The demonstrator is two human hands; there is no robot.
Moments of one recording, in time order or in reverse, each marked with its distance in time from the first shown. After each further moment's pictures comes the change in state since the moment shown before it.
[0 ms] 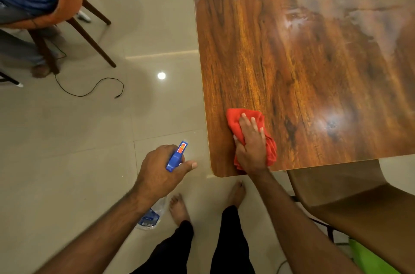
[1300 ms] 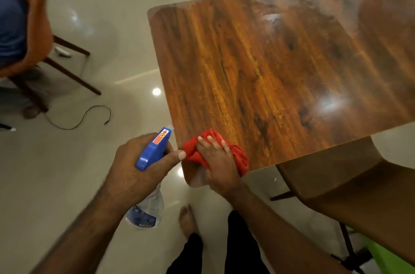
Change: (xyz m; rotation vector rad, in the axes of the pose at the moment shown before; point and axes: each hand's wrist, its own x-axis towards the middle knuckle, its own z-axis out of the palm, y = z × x) left_hand 0.006 0.144 -0.022 0.029 -0.015 0.149; right_hand -0.032 0.023 0.014 -0.087 0.005 -0.309
